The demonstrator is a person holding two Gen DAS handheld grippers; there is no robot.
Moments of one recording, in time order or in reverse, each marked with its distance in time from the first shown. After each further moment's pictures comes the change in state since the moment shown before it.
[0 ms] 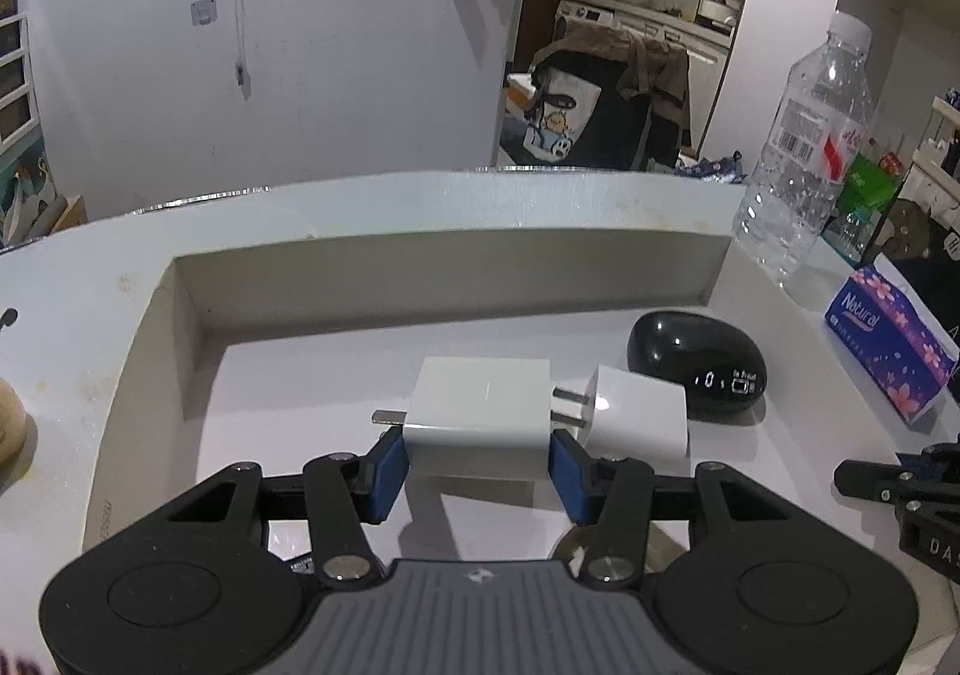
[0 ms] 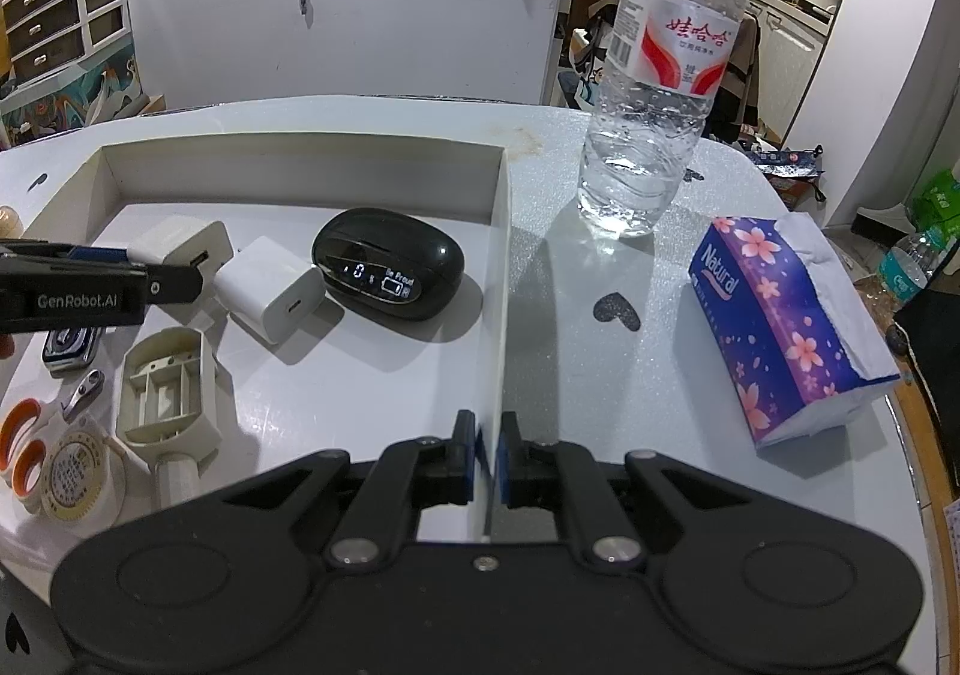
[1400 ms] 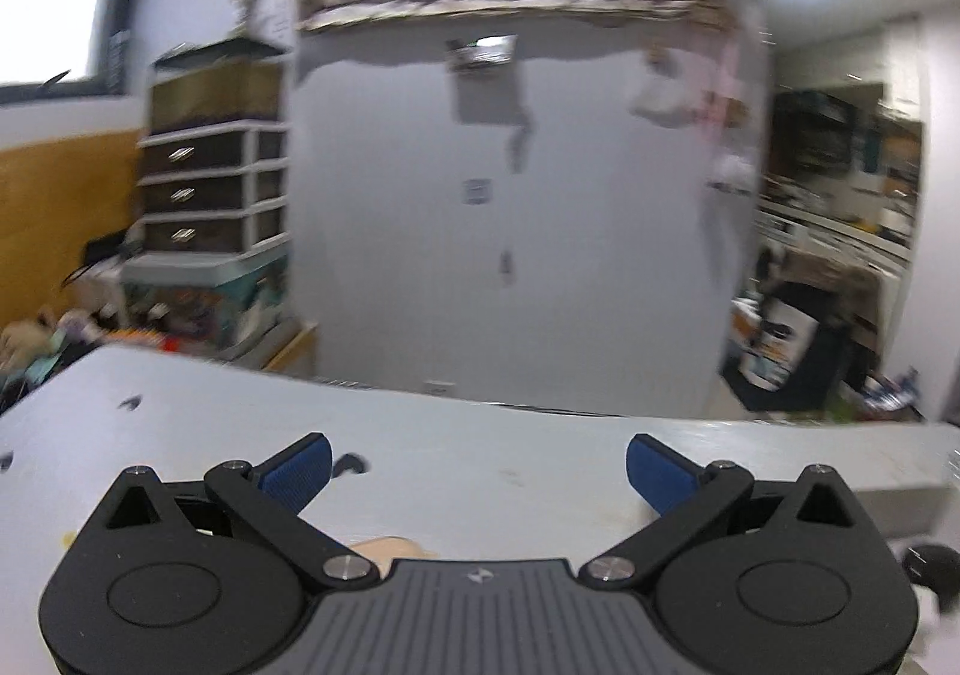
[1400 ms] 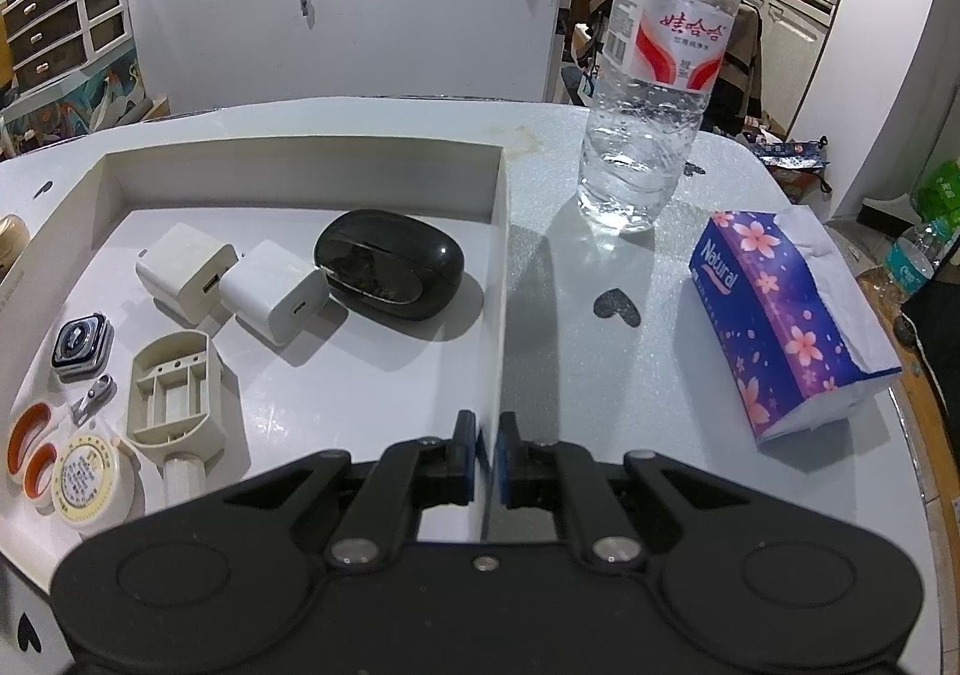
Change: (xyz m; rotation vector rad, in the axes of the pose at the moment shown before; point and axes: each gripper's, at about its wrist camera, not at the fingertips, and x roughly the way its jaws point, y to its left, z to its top) left arm -0.094 0.147 0.010 -0.203 -0.422 0.381; right arm -0.002 -0.003 0.001 0.017 0.009 0.015
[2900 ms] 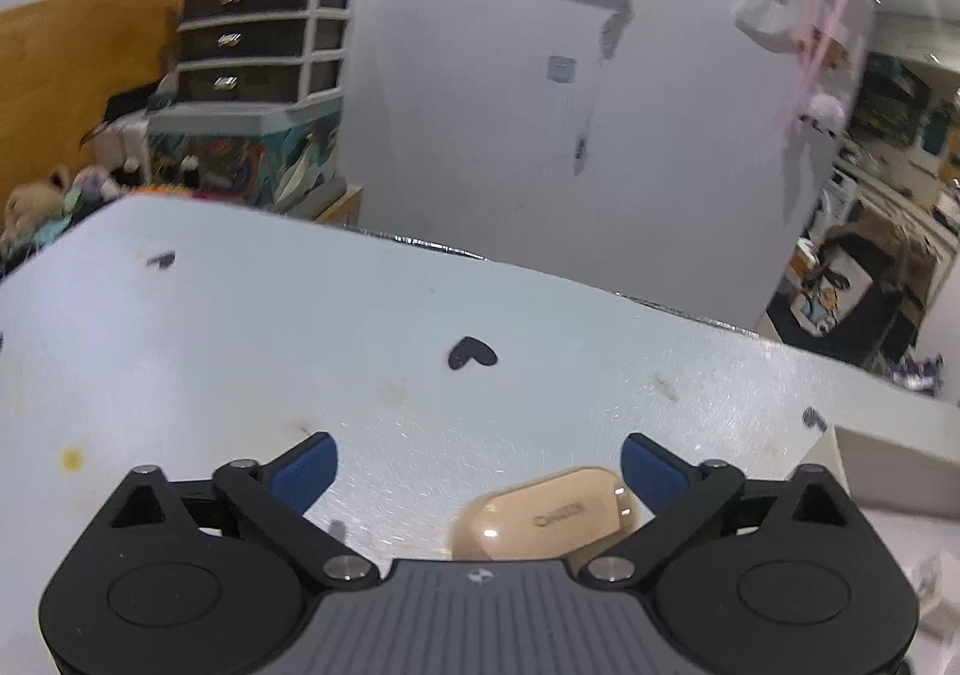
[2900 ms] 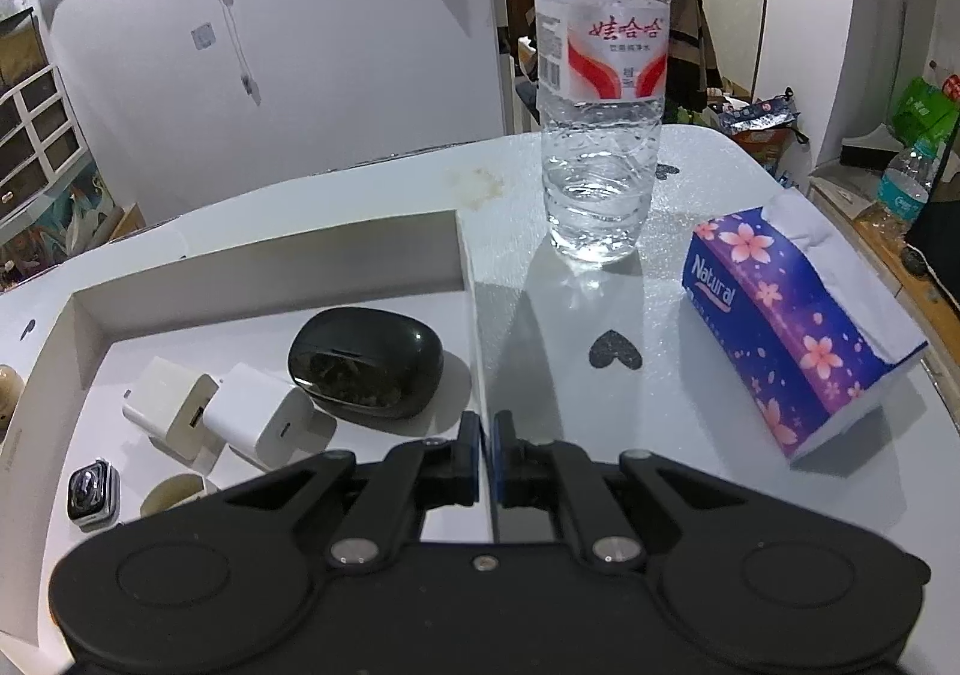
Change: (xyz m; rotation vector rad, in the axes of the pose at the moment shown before) left arm 0.063 0.087 -0.021 -0.129 0.251 0.013; right arm 0.018 -0.015 0.023 0.216 -0.065 0.026
